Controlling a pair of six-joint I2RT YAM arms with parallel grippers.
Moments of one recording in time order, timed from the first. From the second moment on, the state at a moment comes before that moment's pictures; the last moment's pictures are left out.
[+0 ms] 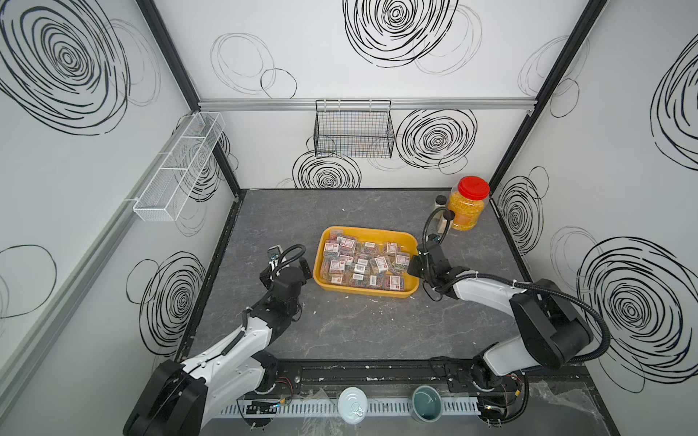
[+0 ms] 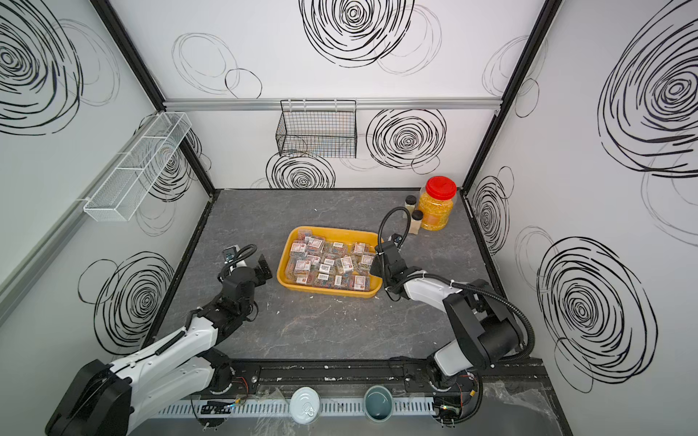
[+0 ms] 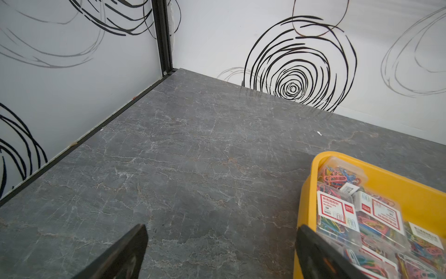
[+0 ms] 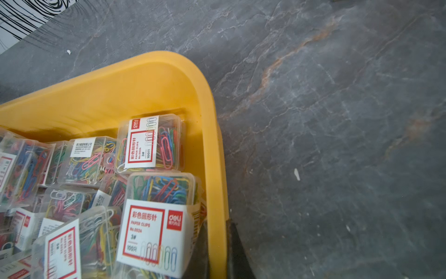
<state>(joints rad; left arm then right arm) -0.43 0.97 0.30 0.24 -0.66 -0.44 0.49 1.52 0.68 0.04 0.17 0.66</state>
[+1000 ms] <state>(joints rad) -0.43 1.07 0.35 0.26 -0.62 -0.40 0.37 1.78 0.95 0.06 0.09 0.35</state>
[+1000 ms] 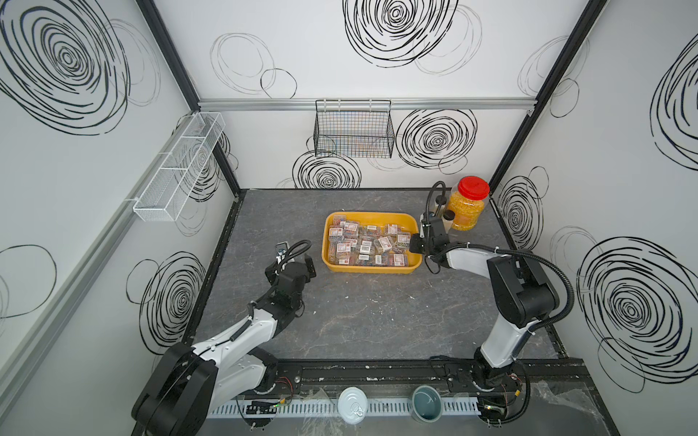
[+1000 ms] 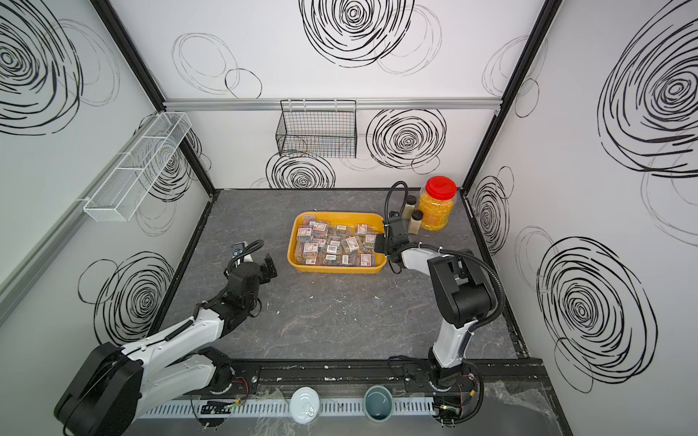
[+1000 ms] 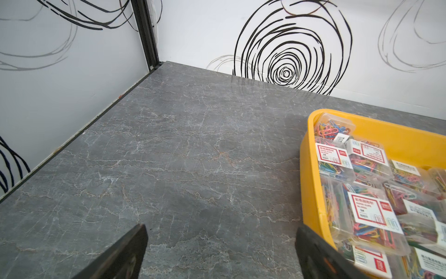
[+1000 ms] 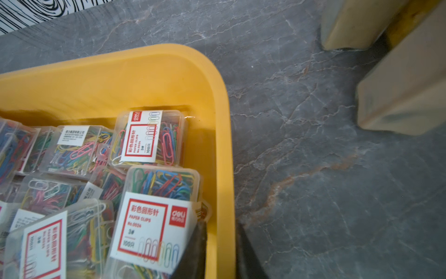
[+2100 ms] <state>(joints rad) -0.38 1.02 0.32 0.28 -0.57 -0.40 0.51 1.83 1.20 -0.25 0.22 0.45</state>
